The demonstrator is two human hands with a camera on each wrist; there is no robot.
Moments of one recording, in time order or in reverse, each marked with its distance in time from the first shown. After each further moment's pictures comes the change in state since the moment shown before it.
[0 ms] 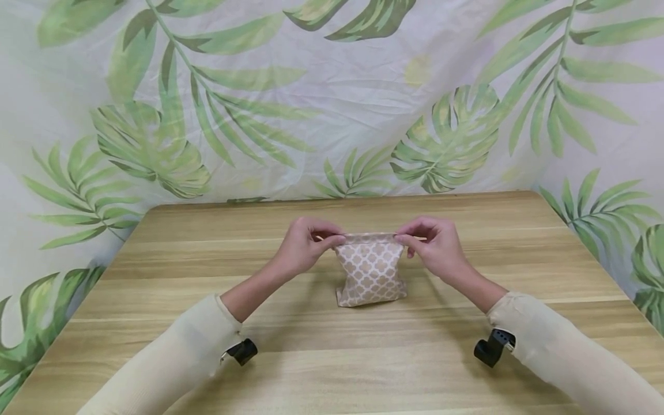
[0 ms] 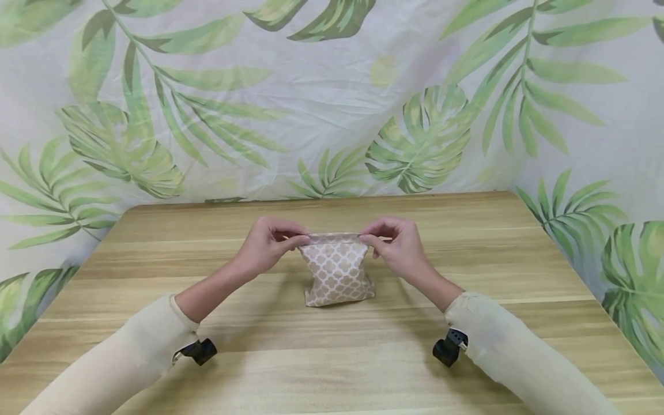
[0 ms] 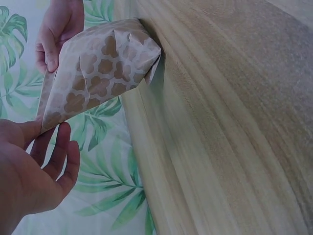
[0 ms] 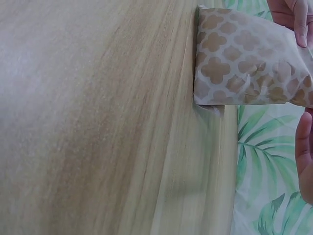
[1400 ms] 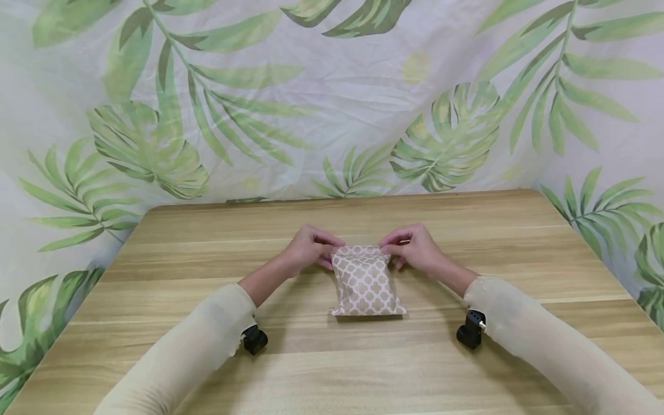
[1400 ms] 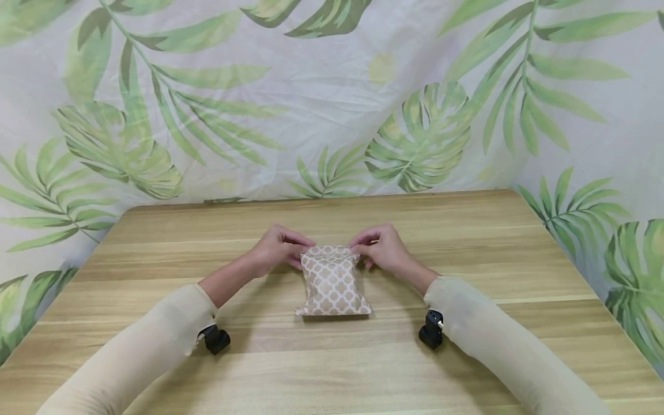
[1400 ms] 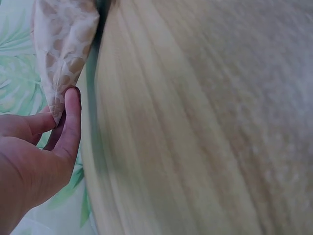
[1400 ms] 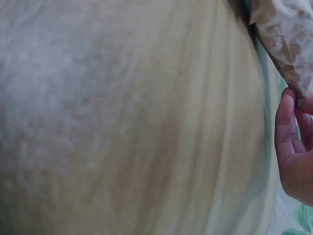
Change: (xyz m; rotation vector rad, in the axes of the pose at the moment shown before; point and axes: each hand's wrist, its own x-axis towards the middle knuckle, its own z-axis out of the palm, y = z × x) left_hand 0.018 -0.057 0.011 -0.317 -0.137 -0.456; right_hand 0.017 0.046 0.010 -0.034 -0.199 0.445
